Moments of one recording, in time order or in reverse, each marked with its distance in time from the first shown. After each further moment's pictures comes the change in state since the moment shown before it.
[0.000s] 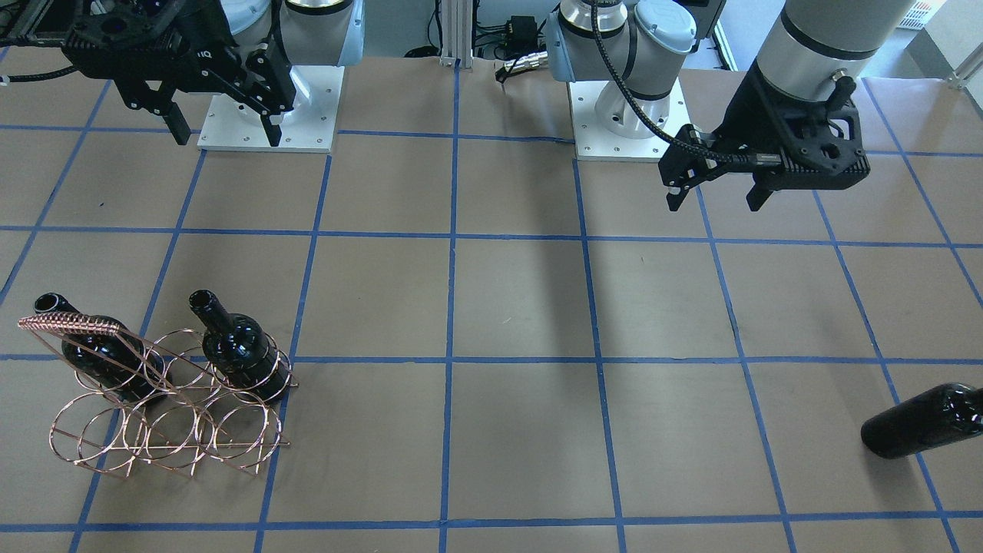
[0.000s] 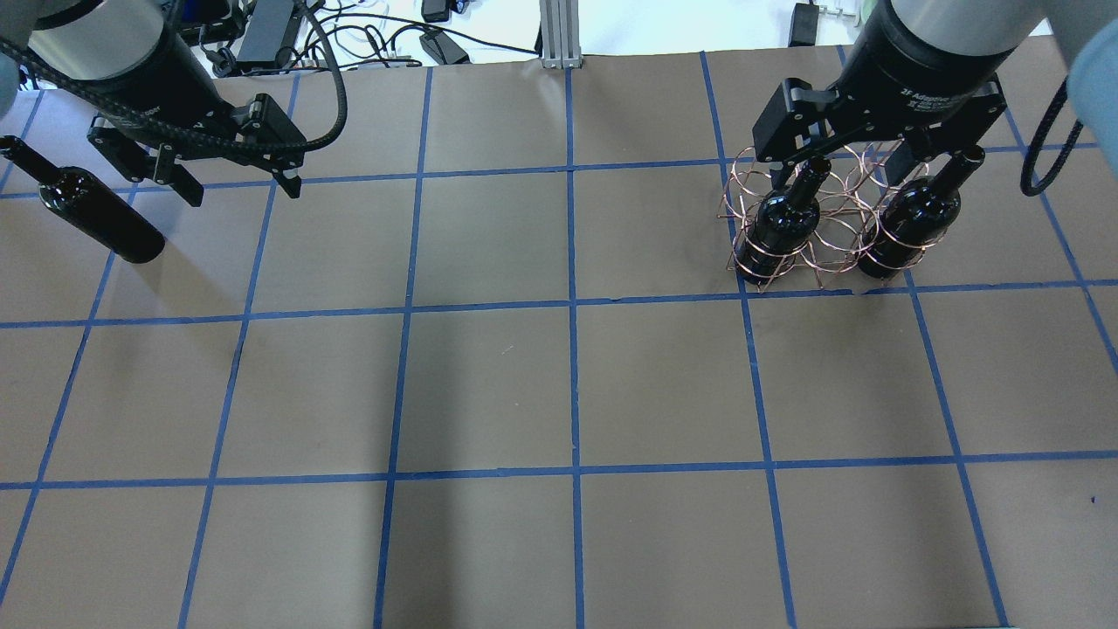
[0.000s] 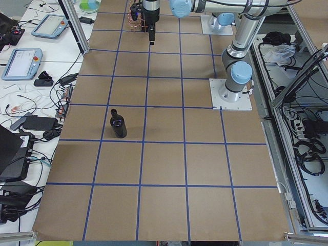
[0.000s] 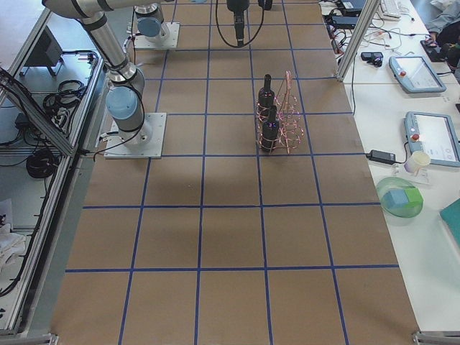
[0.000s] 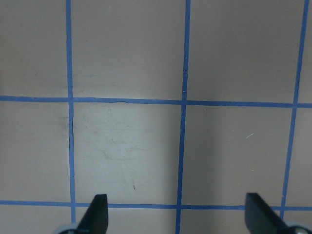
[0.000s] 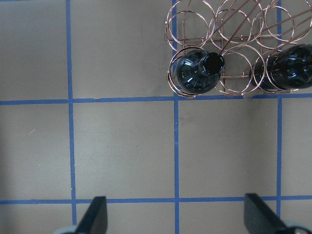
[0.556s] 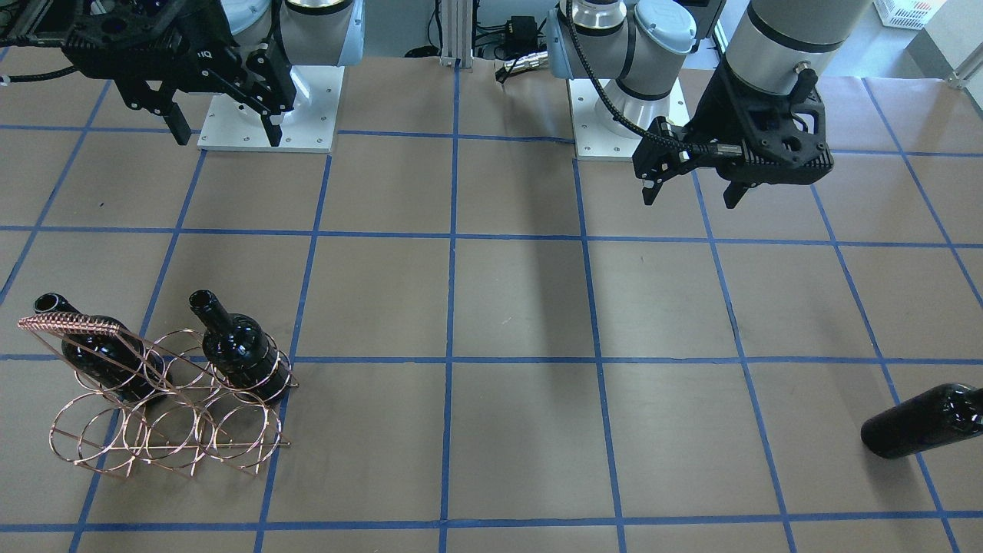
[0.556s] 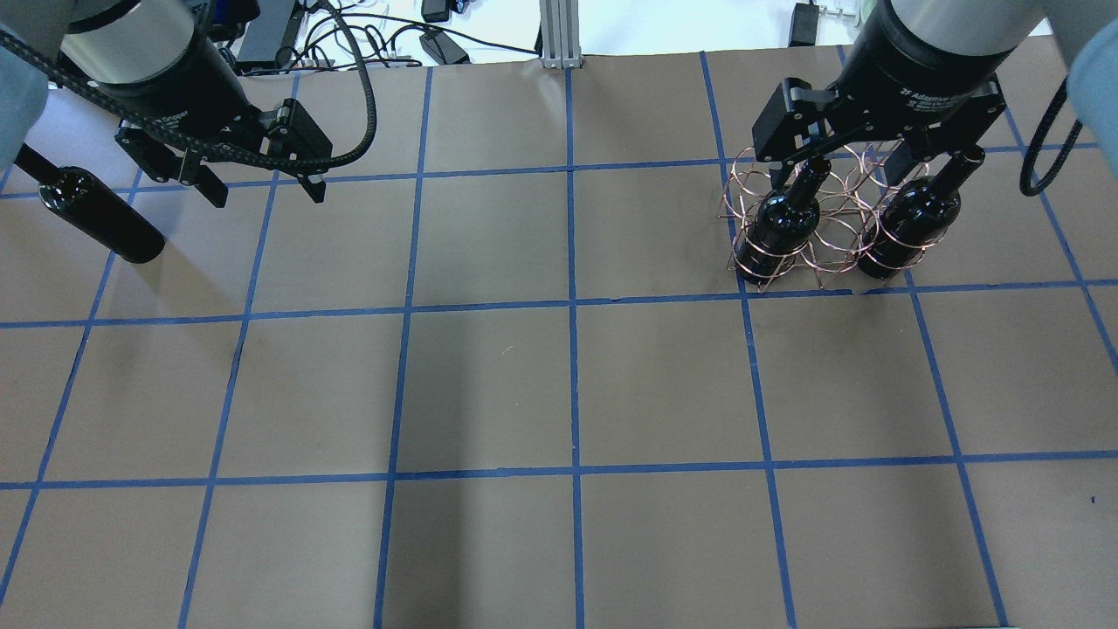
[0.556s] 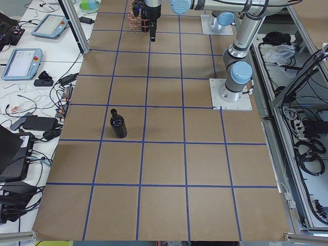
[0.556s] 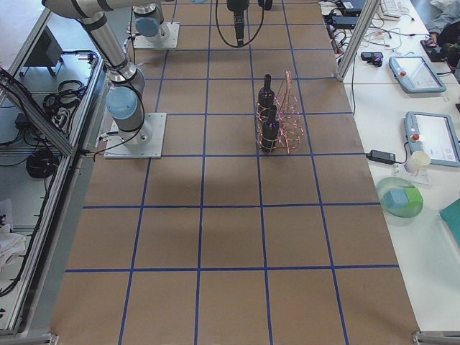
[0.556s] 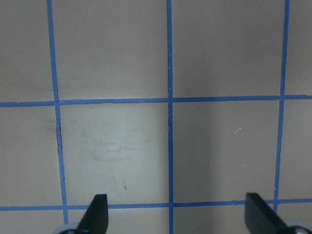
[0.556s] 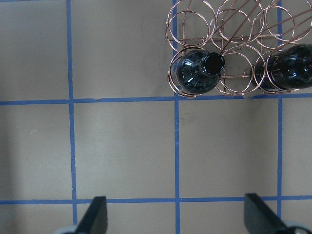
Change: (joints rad) left arm -0.054 0.002 -0.007 0.014 -0.001 -0.002; right arm 0.000 0.000 0.000 0.000 0.001 0.001
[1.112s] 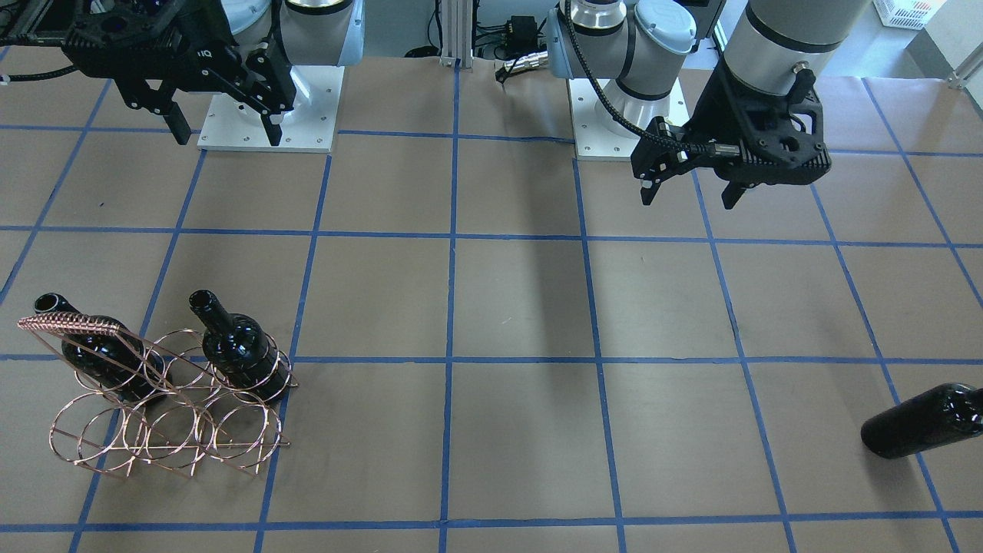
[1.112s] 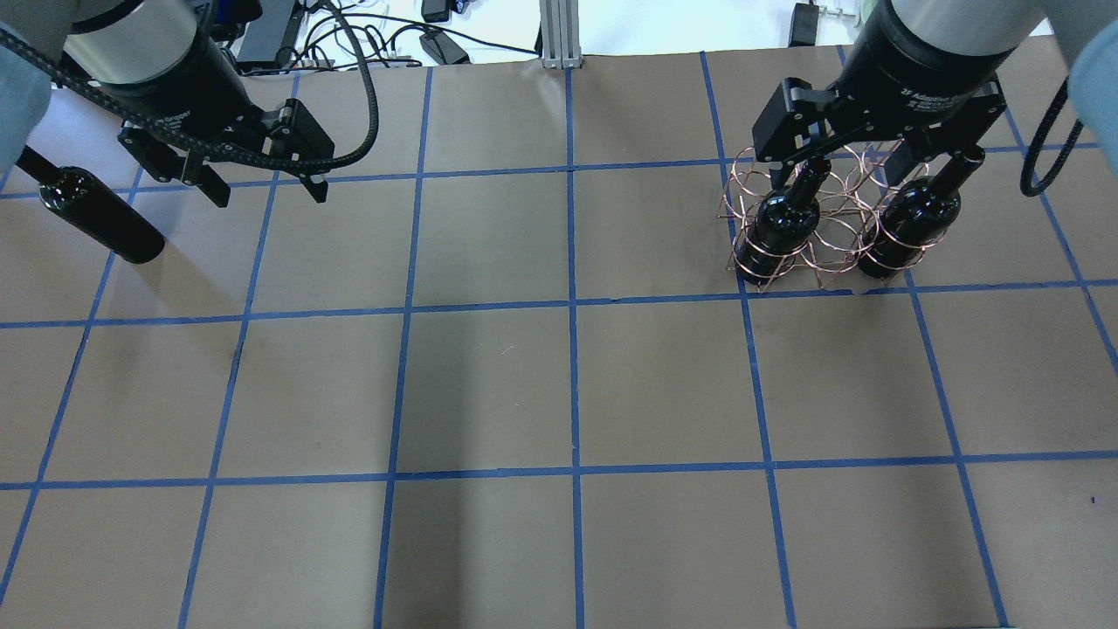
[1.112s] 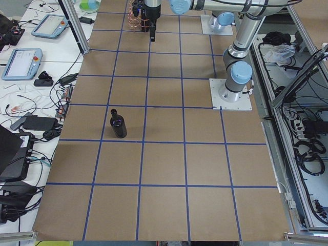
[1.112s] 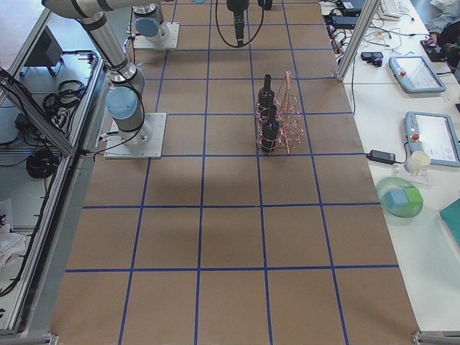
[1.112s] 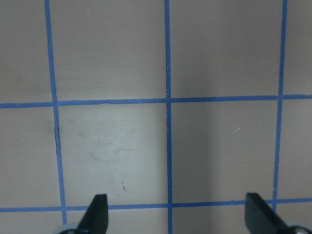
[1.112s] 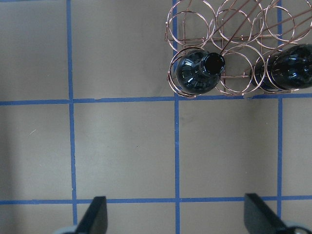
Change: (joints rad) left arm -0.006 0.000 -0.001 0.002 -0.003 0.001; right arm 0.000 -0.001 0.000 0.000 0.000 0.000
